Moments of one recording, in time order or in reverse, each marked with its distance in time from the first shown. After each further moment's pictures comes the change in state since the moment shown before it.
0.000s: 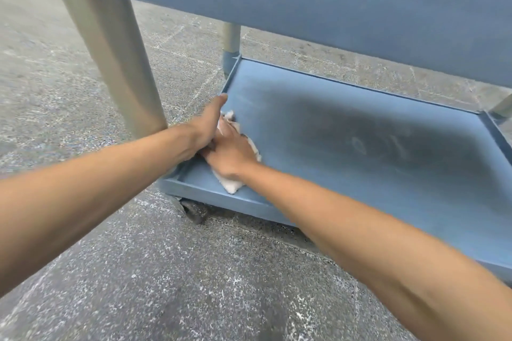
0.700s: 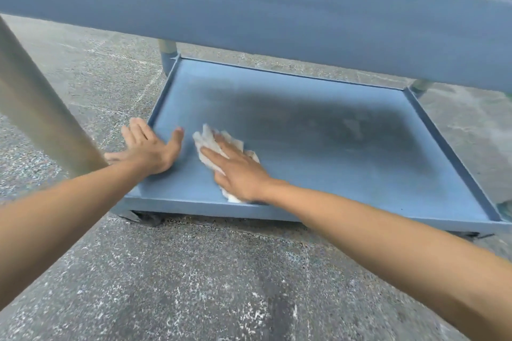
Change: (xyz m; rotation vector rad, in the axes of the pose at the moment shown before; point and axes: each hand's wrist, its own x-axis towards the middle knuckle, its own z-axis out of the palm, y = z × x) left_hand -0.002 -0.036 0.052 0.707 0.228 0.021; right_hand -0.113 0.096 -0.043 -0.130 -0.073 -0.043
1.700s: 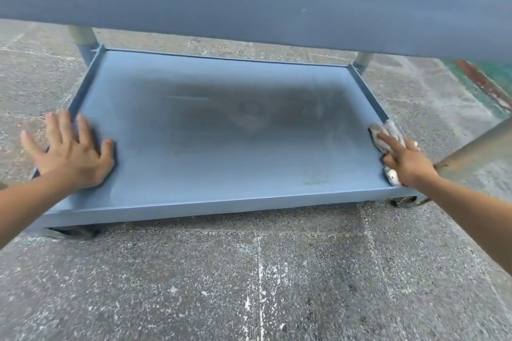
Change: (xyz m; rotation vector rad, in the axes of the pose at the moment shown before) left_hand 0.010 0.005 0.030 0.318 0.284 0.268; right_hand -0.313 0.328 -0.104 -0.121 0.240 0.938
